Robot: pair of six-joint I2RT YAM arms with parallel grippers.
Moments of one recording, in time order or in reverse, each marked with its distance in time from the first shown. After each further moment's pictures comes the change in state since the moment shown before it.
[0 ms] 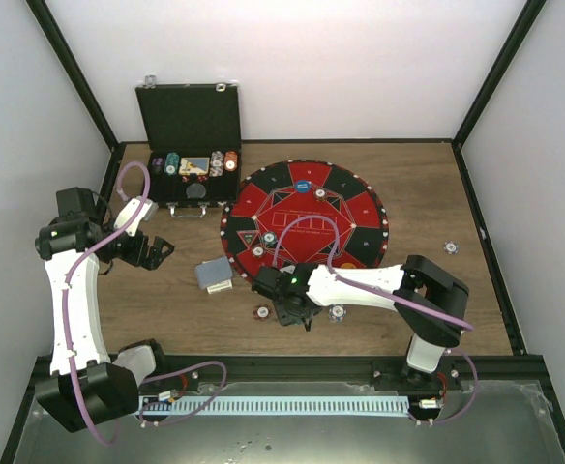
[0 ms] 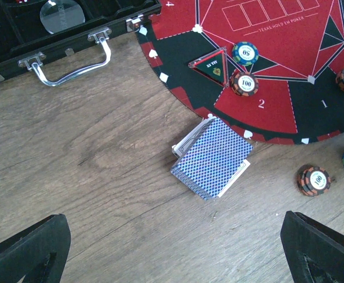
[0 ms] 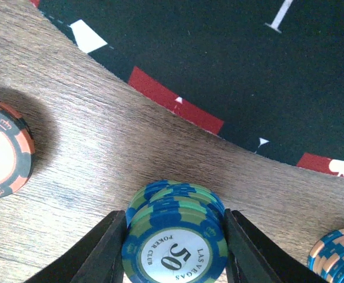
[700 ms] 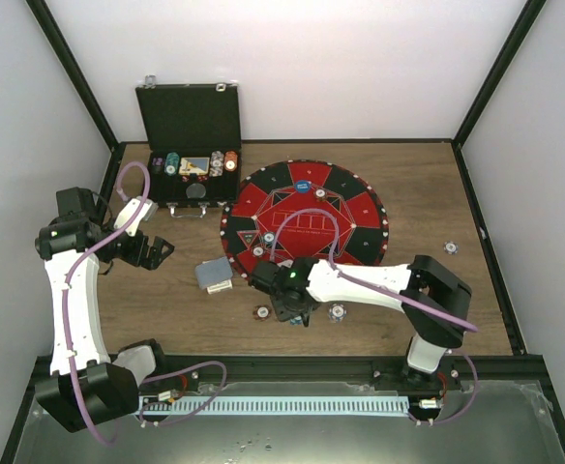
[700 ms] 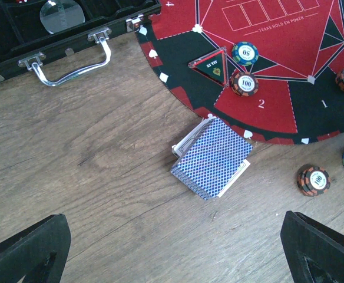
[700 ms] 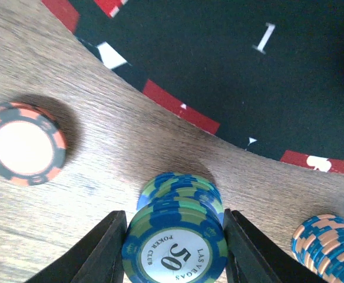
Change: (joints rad) left arm 0.000 0.000 0.000 0.000 0.000 0.000; right arm 0.000 -0.011 0.060 -0.072 0.006 -0.007
